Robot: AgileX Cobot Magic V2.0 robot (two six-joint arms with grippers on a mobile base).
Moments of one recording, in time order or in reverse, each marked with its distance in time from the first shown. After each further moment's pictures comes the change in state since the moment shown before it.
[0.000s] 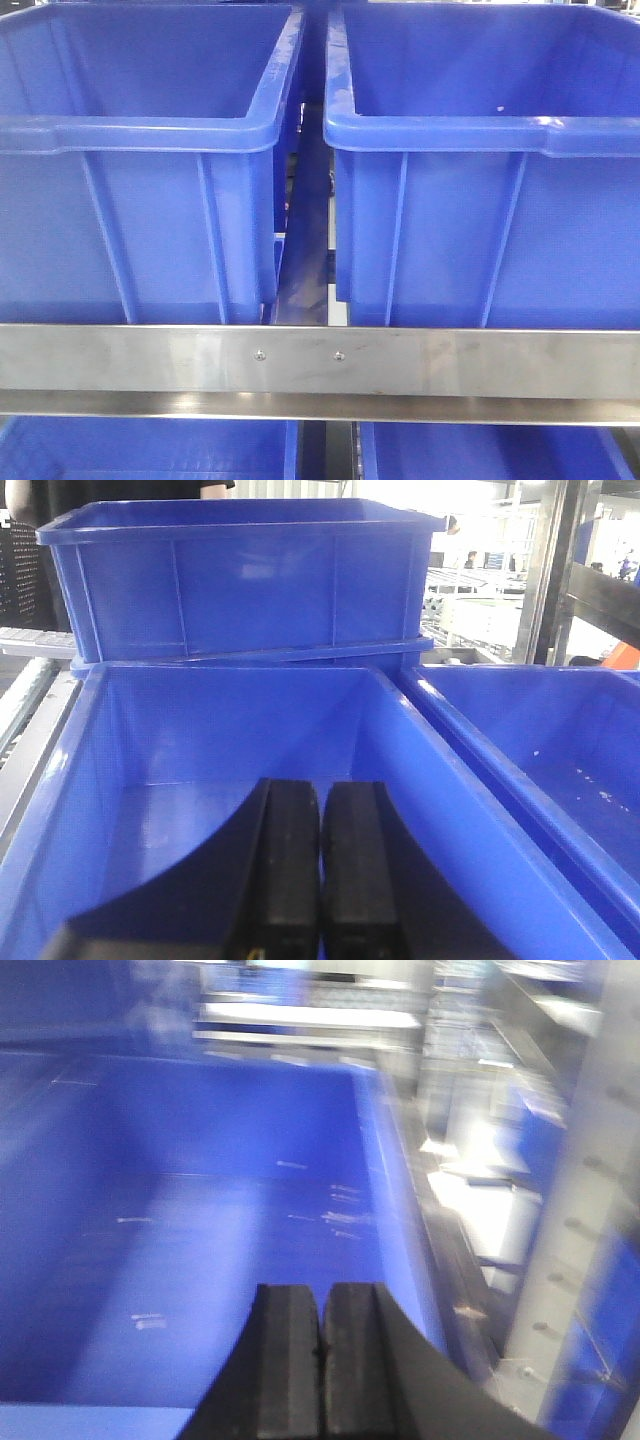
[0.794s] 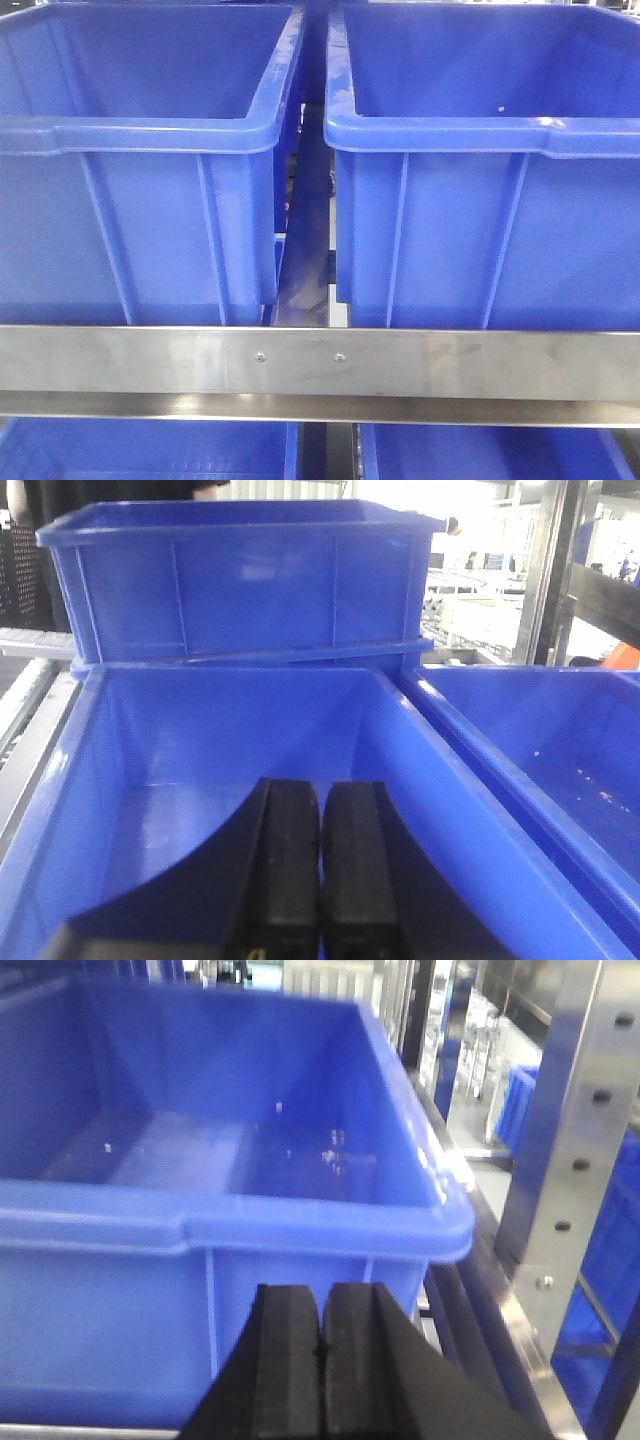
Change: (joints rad) left arm 0.000 0.000 0.001 0.000 -0.001 0.000; right arm 0.000 -0.299 0.422 -0.037 -0.129 0.000
